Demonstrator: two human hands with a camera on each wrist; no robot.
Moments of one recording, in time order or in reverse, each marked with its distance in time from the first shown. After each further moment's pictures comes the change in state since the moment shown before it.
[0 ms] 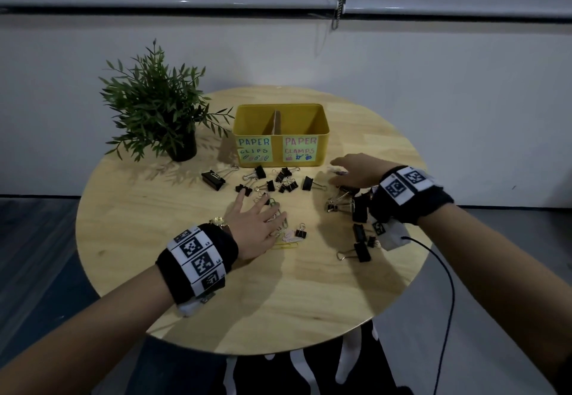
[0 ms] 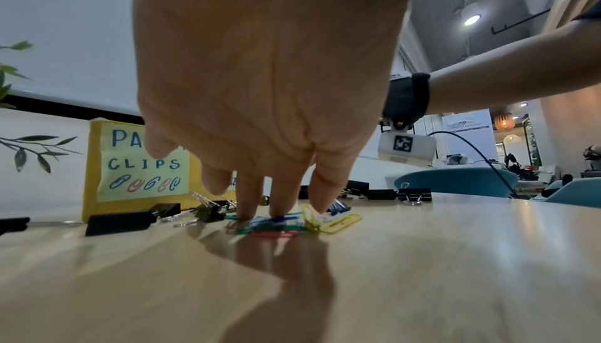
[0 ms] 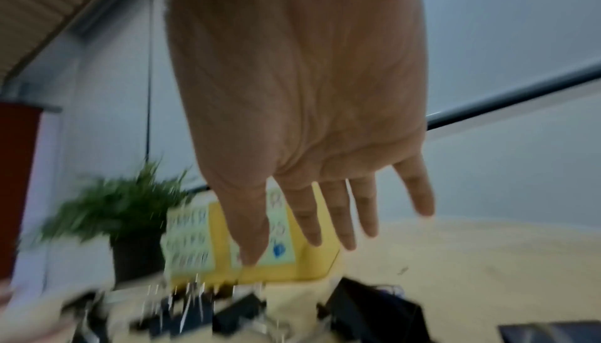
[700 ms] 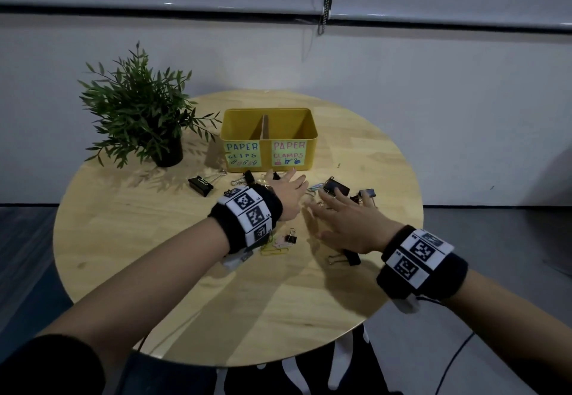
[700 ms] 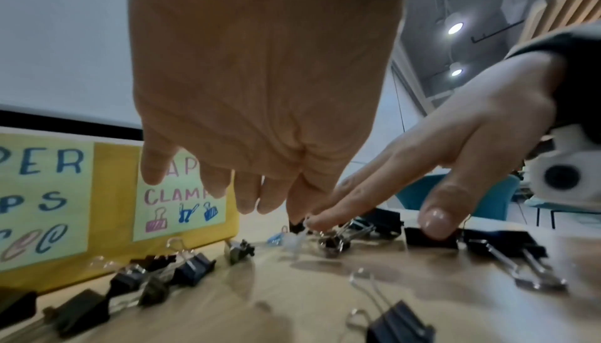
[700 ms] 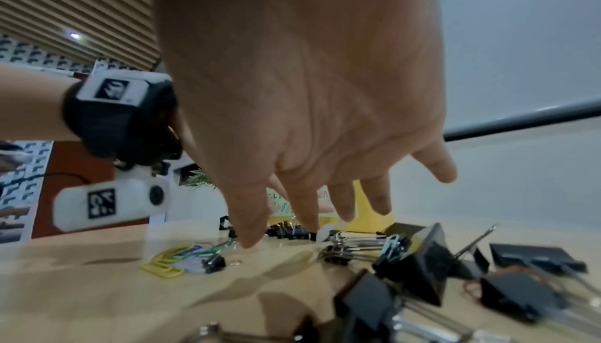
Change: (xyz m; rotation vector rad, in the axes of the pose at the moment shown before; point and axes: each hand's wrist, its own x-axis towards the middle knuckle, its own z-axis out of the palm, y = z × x) left_hand 0.067 0.015 -0.065 0.040 0.056 0.046; right_hand -0.064 -0.016 0.061 -0.252 -0.010 -0.180
